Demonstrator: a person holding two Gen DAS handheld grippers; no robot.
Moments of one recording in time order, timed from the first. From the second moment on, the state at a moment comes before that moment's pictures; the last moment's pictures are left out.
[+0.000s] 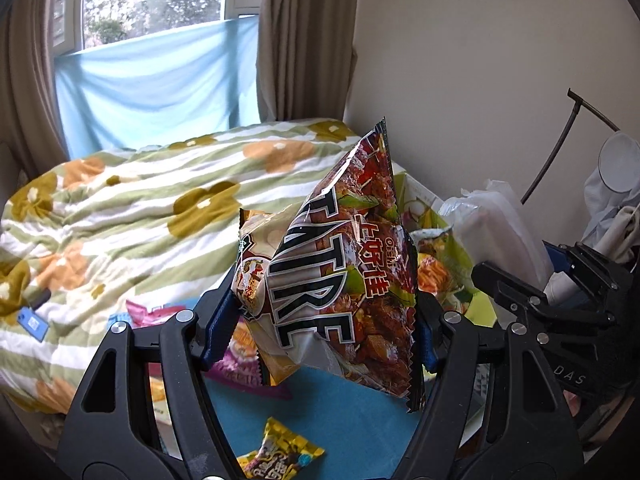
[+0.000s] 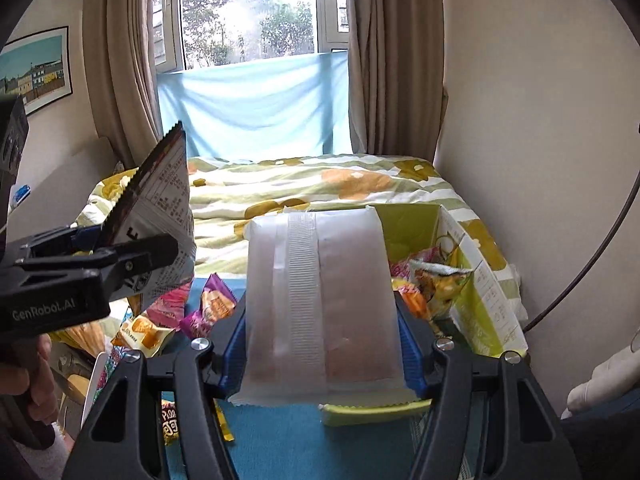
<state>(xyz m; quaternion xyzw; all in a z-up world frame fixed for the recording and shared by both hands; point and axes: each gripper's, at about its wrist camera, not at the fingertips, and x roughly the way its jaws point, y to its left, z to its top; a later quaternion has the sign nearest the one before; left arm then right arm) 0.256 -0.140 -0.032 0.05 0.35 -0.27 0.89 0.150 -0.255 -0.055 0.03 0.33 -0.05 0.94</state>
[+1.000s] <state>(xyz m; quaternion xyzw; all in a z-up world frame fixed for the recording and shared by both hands) 0.340 -0.293 -0.108 0.03 0.46 -0.16 0.87 0.269 -0.459 -0.089 0.06 0.40 0.03 0.92</state>
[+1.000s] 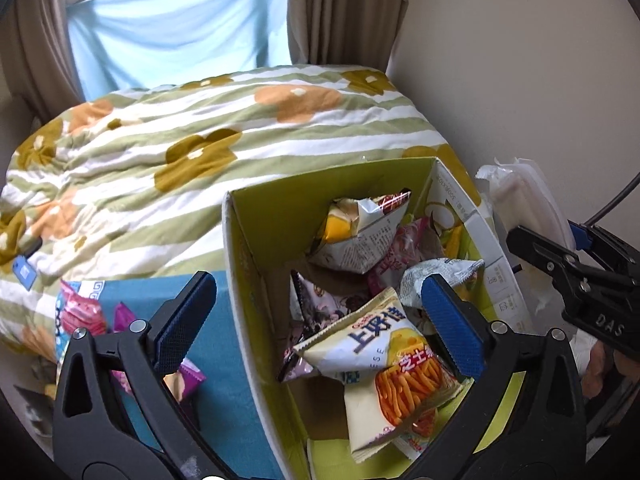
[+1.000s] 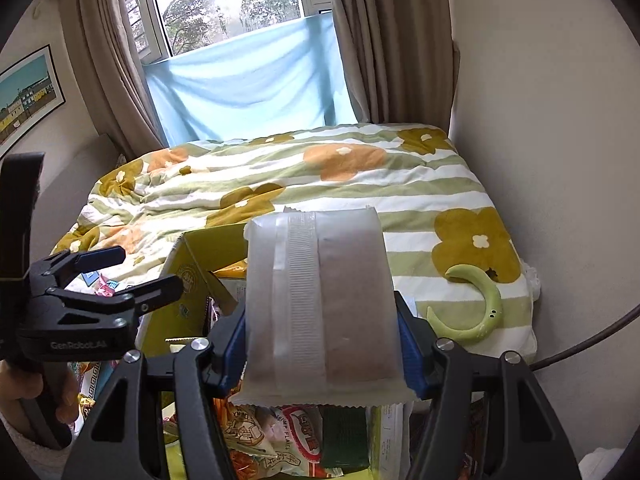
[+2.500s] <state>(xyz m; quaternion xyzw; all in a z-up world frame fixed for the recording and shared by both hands) 0.230 -0.162 -0.058 0.01 0.41 -0.14 0.90 0.223 -0.412 -0.053 0.05 0.37 0.02 0.93</state>
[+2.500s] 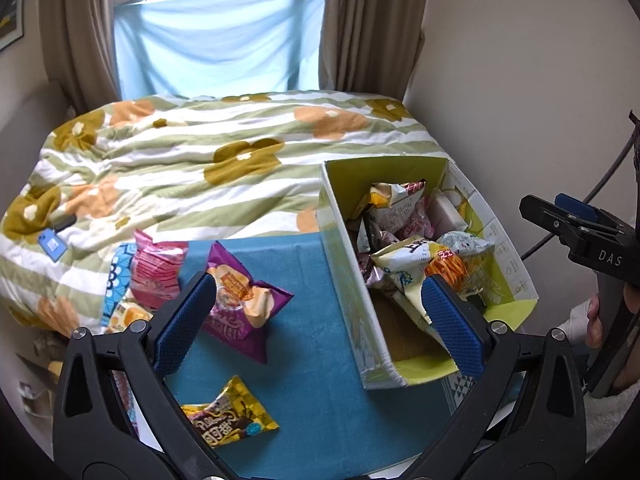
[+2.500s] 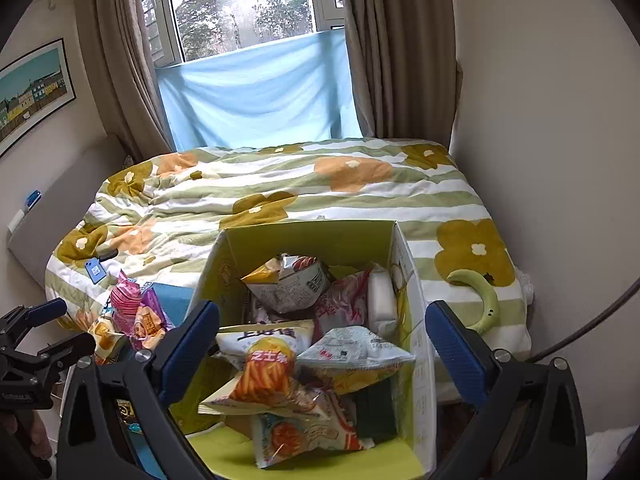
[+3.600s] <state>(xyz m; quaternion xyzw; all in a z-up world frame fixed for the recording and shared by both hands) 0.262 0.093 -0.168 0.04 0.49 -0.19 0.85 0.134 -0.120 -0.149 0.15 0.46 -0.02 0.87</state>
